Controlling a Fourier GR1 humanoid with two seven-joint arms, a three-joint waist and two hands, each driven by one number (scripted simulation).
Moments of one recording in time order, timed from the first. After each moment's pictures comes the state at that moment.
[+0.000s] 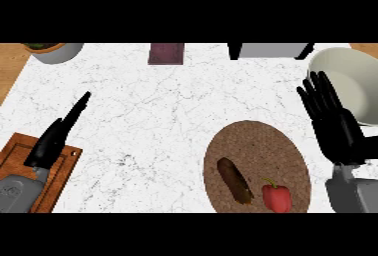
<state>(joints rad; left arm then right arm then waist) -0.22 0.60 -0.33 -1.29 0.06 0.15 -0.10 -0.18 -0.24 -0.02 -1.57 -0.40 0.02 0.00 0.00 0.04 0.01</state>
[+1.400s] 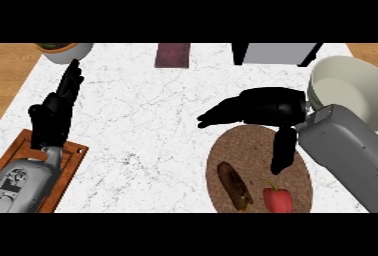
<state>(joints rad) -0.31 0.46 -0.20 -1.48 0.11 0.34 0.11 -0.78 -0.54 0.55 -1.44 0.24 0.77 -0.23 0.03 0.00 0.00</state>
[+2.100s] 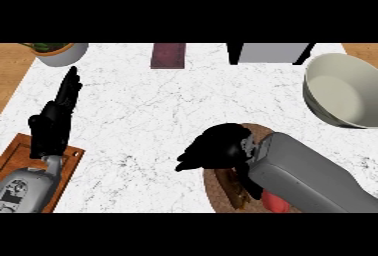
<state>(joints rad) -0.24 0.43 -0.18 -1.53 0.05 0.35 0.13 -0.79 -0.38 0.79 -1.48 0.49 0.92 -0.09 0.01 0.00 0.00</state>
